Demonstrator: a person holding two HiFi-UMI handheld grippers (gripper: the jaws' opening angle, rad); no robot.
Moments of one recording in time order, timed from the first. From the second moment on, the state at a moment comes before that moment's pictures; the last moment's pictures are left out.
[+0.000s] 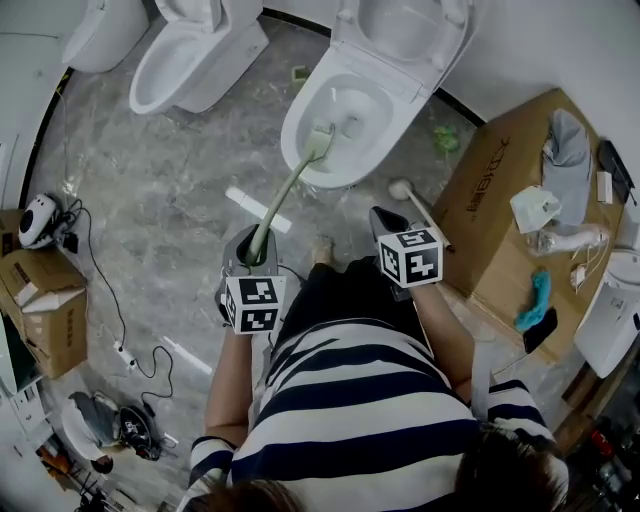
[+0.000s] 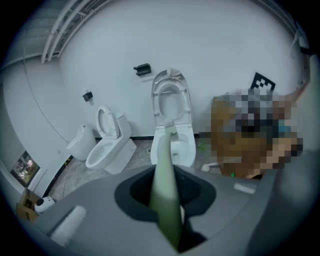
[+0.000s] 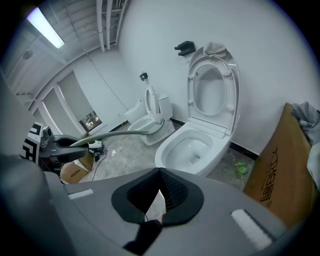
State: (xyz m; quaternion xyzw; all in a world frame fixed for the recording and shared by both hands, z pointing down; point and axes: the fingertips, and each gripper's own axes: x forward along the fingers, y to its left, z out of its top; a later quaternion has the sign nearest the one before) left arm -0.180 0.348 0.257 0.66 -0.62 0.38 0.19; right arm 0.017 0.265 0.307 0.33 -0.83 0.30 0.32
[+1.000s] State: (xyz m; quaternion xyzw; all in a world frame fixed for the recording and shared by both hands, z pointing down) left arm -0.201 0.200 0.323 0.69 -0.55 0.42 0.20; right arm -0.016 0.134 0.352 0.35 -0.81 0.33 0.35
